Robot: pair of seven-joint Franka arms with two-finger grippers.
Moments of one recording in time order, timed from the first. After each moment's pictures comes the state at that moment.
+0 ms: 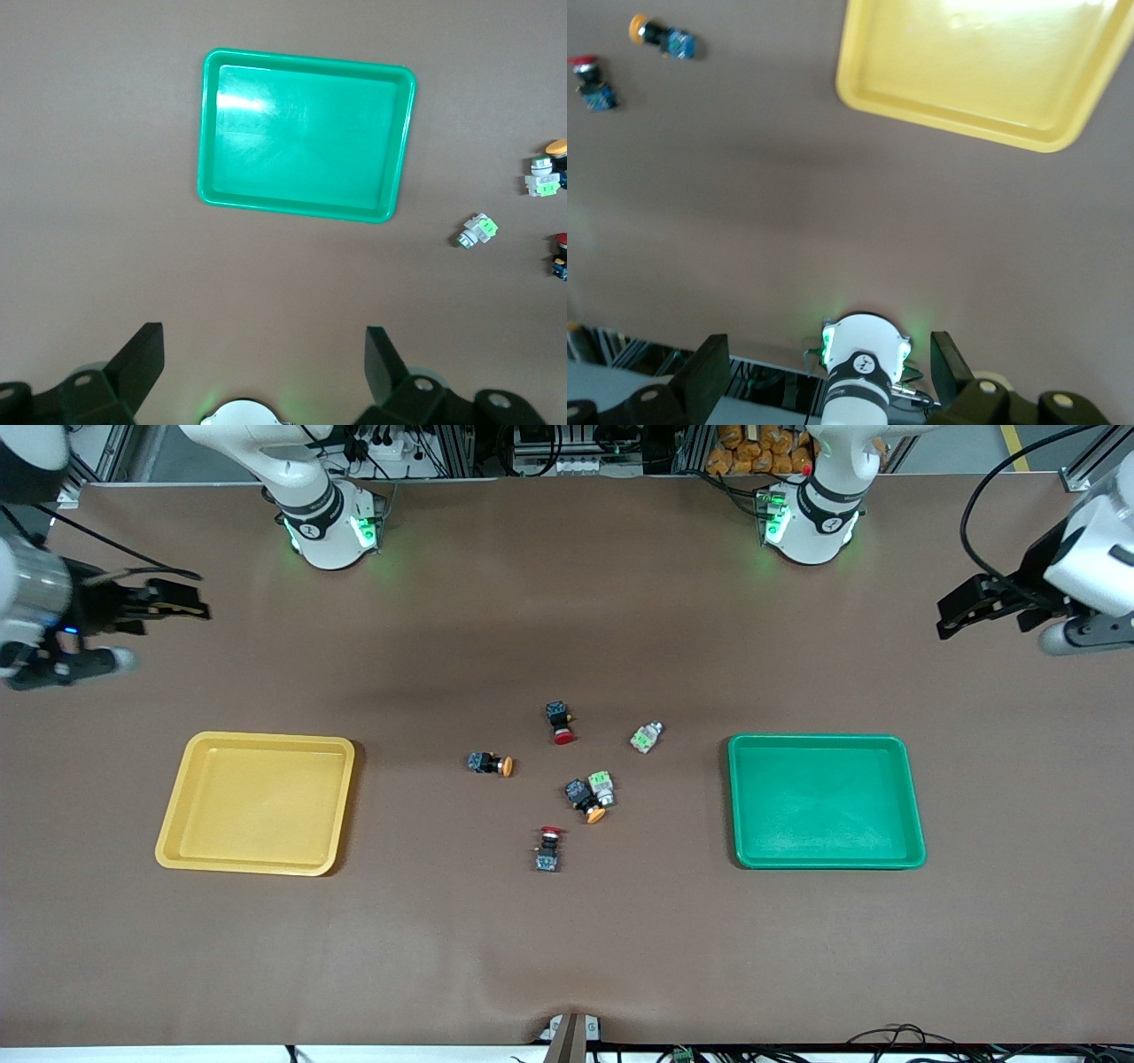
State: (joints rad) left arm 0.07 -0.05 -0.19 -1.60 0.00 1.49 -0.20; right arm 0.08 0.06 -0.05 -1.58 0.12 1.23 -0.15
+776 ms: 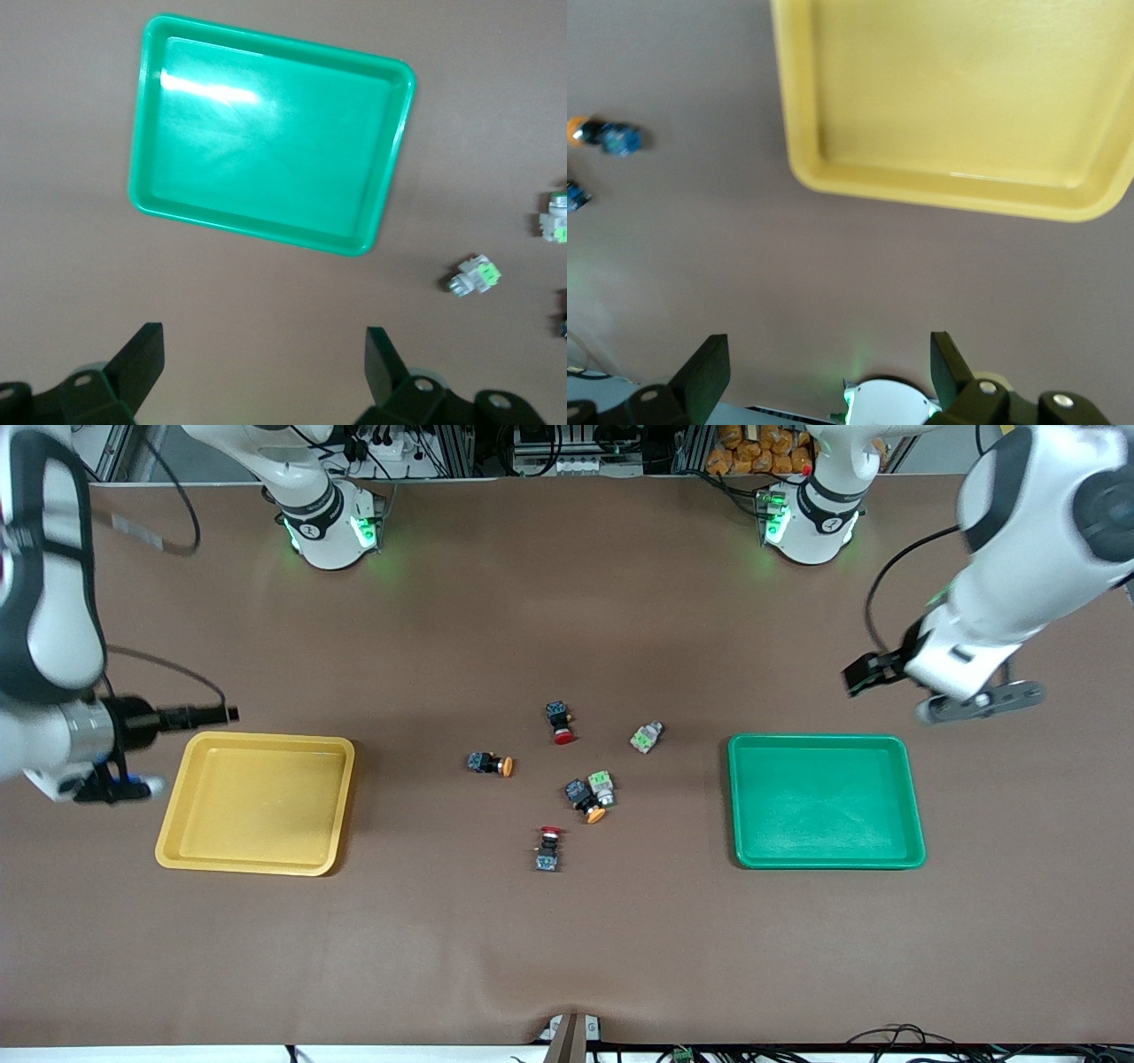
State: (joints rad) left arm 0.07 0.02 -0.31 -1.87 0.00 1.83 -0.47; right arm -0.05 0.45 -0.08 -1.46 0.21 1.40 -0.15
